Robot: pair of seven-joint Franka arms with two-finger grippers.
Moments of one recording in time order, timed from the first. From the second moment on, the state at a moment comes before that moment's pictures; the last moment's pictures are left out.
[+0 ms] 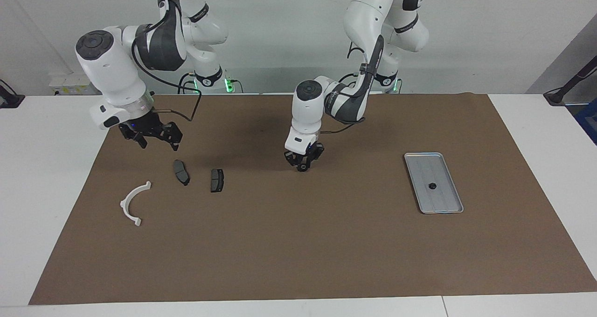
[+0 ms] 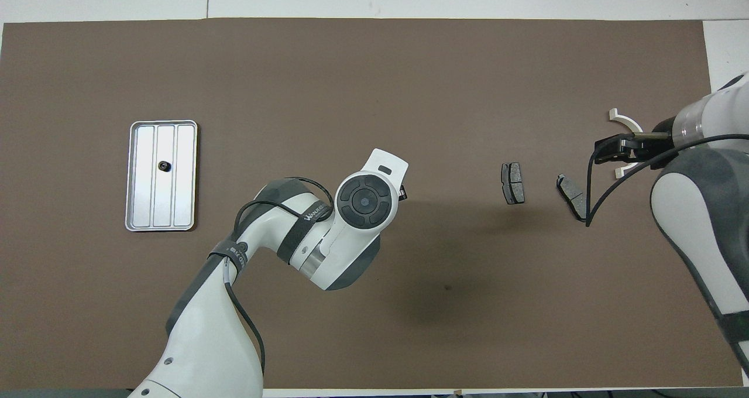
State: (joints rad) left arm -0.78 0.41 0.04 -1.88 0.01 2.38 -1.01; right arm -0.09 0.01 0.07 -1.91 0.00 1.93 0.11
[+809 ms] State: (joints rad) left arm -0.76 0.39 0.08 -1.85 0.07 2.33 -0.96; right arm -0.04 0.01 0.08 -1.90 0.00 1.93 0.19
